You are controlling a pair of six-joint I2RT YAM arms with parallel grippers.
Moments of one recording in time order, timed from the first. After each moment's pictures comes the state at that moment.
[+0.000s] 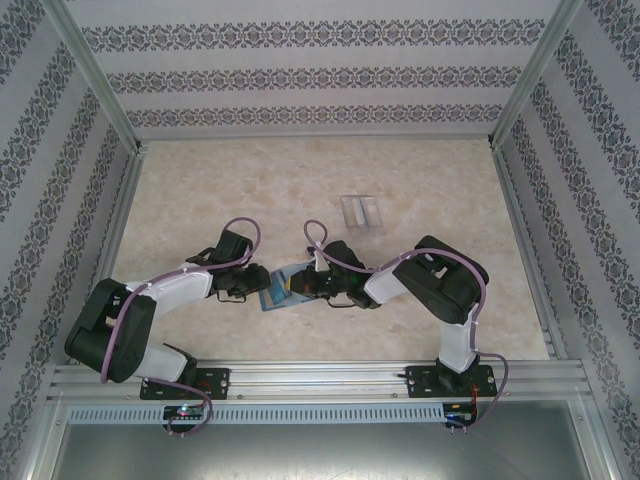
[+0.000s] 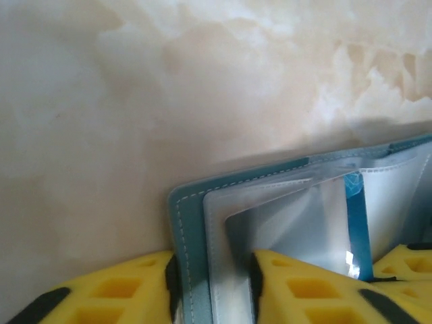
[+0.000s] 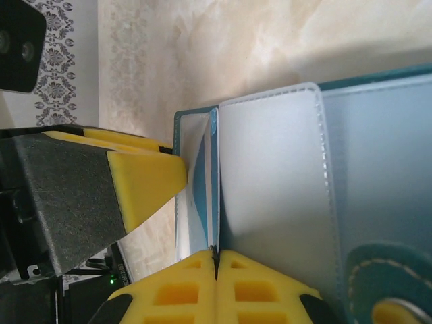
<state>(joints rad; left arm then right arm) -0.39 1.41 0.59 -0.28 0.24 -0.71 0.81 1.92 0.69 0.67 -0.54 1.07</state>
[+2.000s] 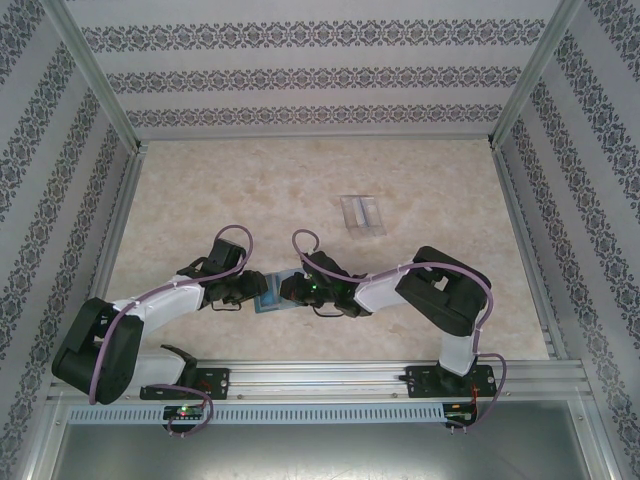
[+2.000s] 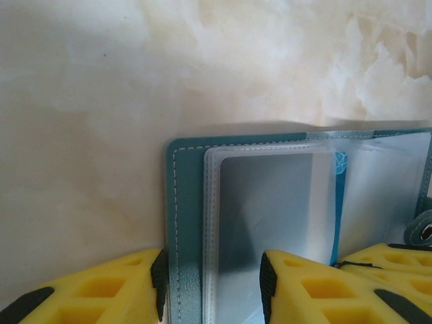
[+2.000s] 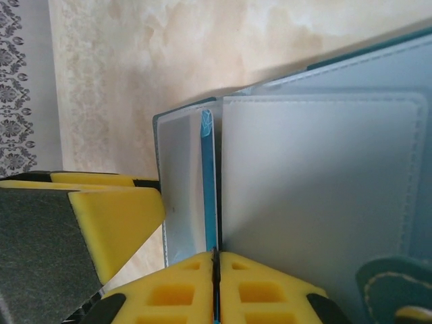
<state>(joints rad) -0.38 1.29 0.50 -0.28 0.24 -0.74 0.95 1.86 0.75 0.47 -0.26 1.19</state>
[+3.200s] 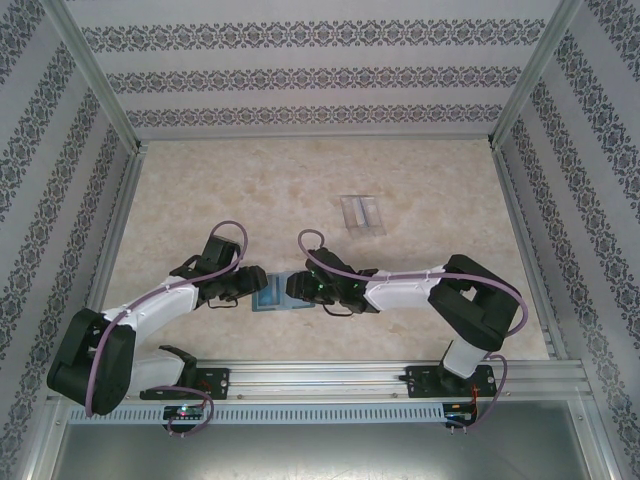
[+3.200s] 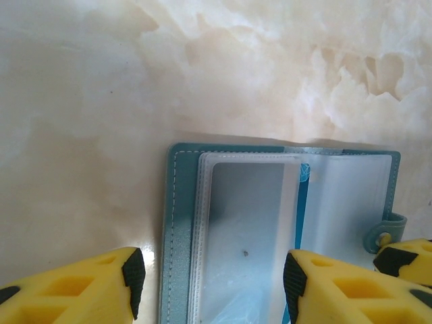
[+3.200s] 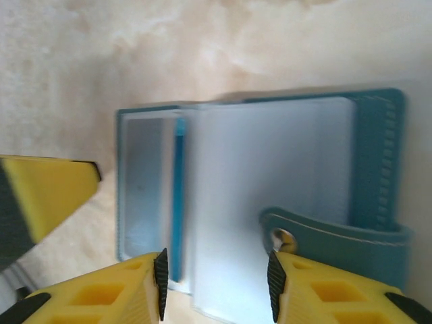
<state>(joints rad) -0.34 1.23 0.51 -0.32 0.25 -0.69 0.96 1.69 0.76 0.13 -0.11 1.05</state>
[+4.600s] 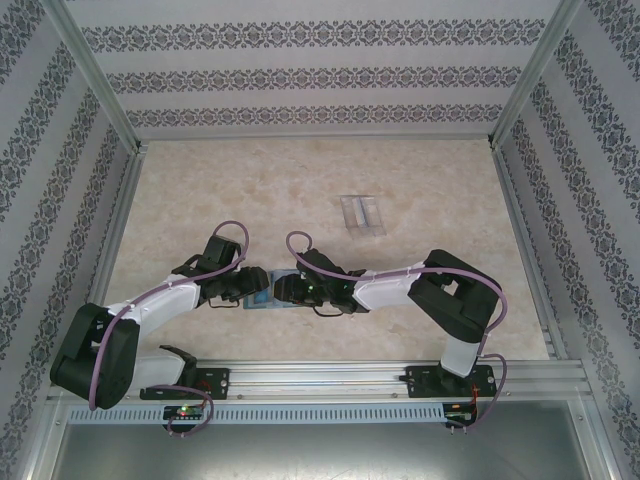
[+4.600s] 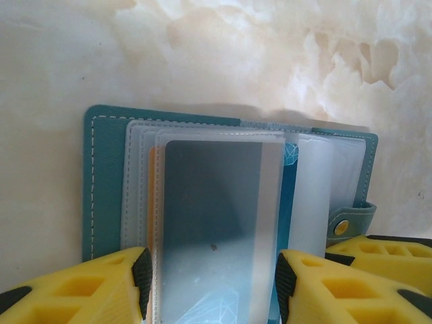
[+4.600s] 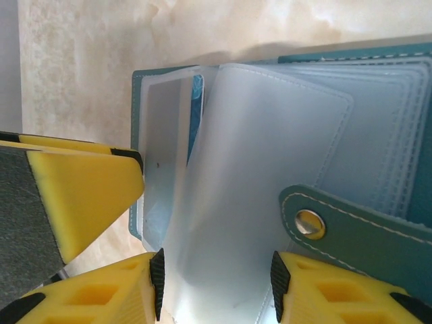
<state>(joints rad) -0.34 1.26 0.51 -0.29 0.31 -0.69 0.98 1.80 0.82 0.25 -0.21 1.07</state>
